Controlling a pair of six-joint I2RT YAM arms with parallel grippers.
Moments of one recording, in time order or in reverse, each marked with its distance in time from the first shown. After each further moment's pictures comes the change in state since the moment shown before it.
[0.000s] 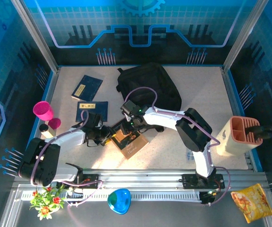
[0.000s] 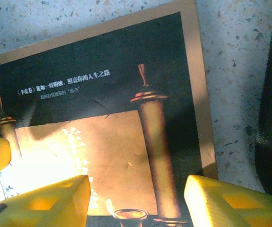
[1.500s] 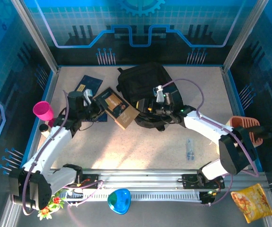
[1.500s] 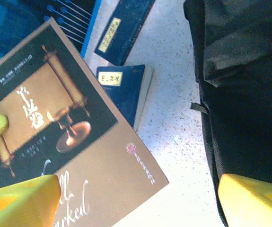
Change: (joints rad) left arm 0.119 -0.258 0.319 -0.008 0.032 0.080; right arm -0.338 -0.545 -0.476 0.595 -0.325 0.300
